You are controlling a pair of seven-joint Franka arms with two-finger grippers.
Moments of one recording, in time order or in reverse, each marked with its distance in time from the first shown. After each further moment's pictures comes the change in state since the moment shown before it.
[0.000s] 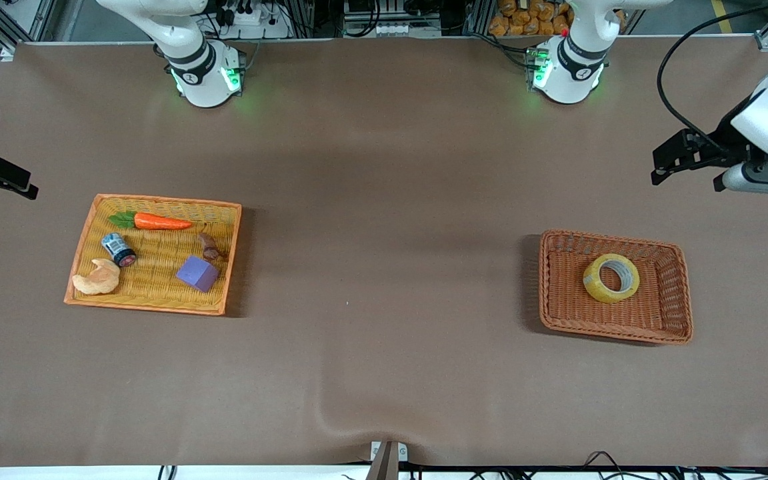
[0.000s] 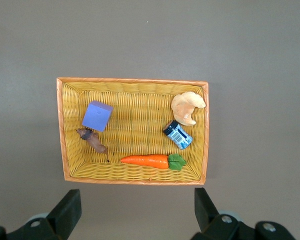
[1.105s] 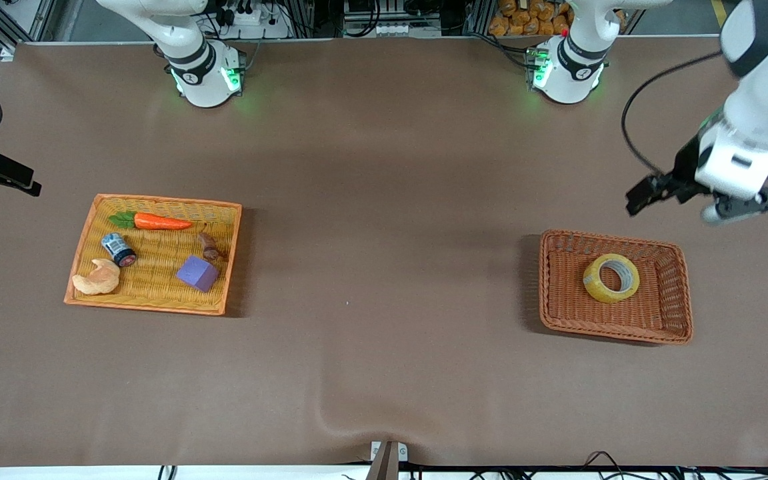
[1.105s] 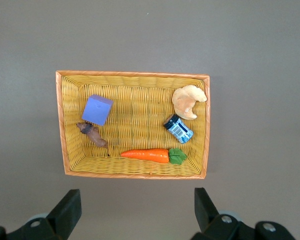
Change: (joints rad) left arm 0.005 -0.127 0.003 -0.331 0.021 0.241 -0.215; right arm -0.001 0.000 0.000 -0.001 0.001 -0.025 0.000
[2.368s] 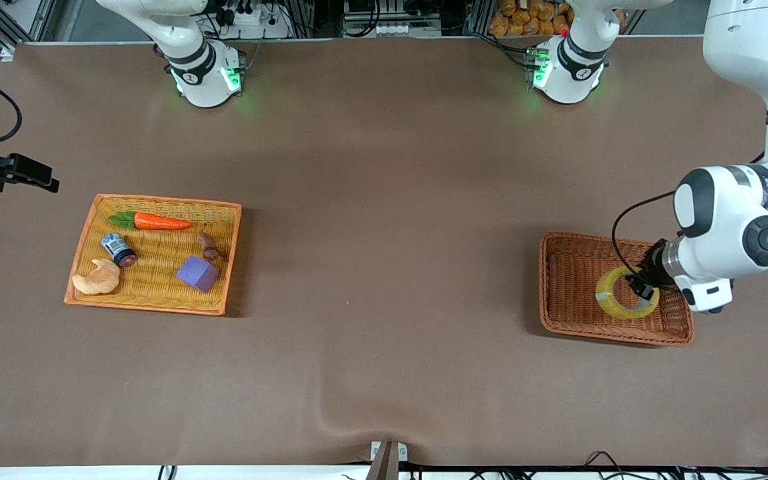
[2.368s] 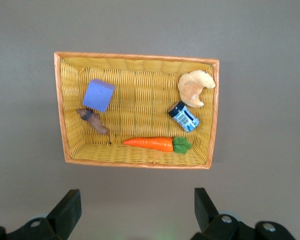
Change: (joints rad) left arm -0.006 0.505 0.150 -0.005 0.000 0.313 -0.766; right arm 0.006 -0.006 0.007 -0.043 0.001 -0.009 -0.003
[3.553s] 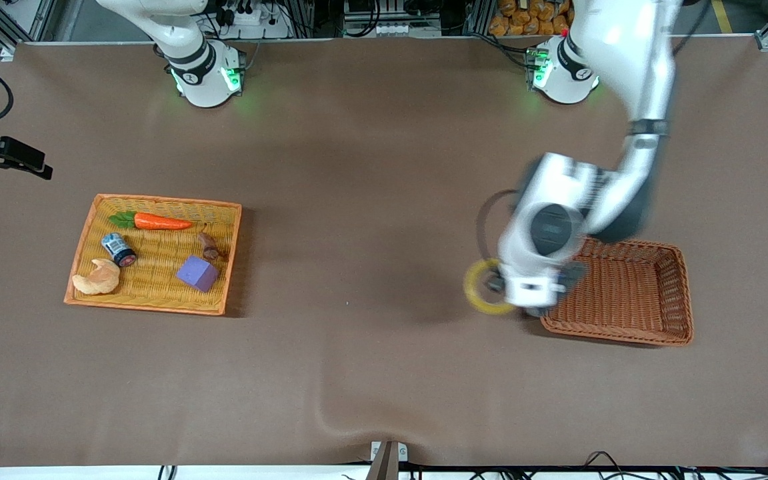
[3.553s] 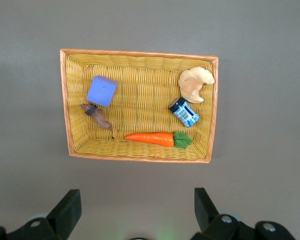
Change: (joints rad) left arm -0.351 0.135 0.018 0.371 -0.001 -0.235 -0.169; right arm 0.001 -0.039 0.002 -0.009 0.005 -0.038 -0.001
